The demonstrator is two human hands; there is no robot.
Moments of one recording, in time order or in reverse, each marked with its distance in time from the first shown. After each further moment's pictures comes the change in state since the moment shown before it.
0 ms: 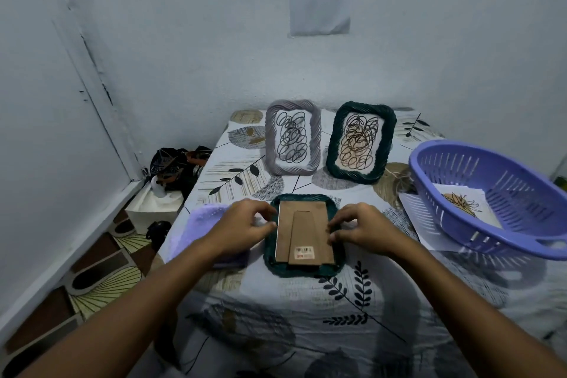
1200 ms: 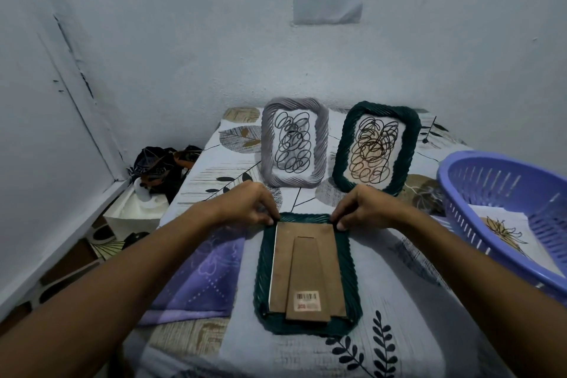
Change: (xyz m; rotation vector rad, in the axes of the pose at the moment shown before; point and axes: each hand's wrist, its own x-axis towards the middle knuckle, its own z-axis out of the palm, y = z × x) left_hand 0.121 -0.053 -0.003 0.198 -0.317 0.237; right_hand 0.108 0.035 -0.029 0.005 -0.277 0.033
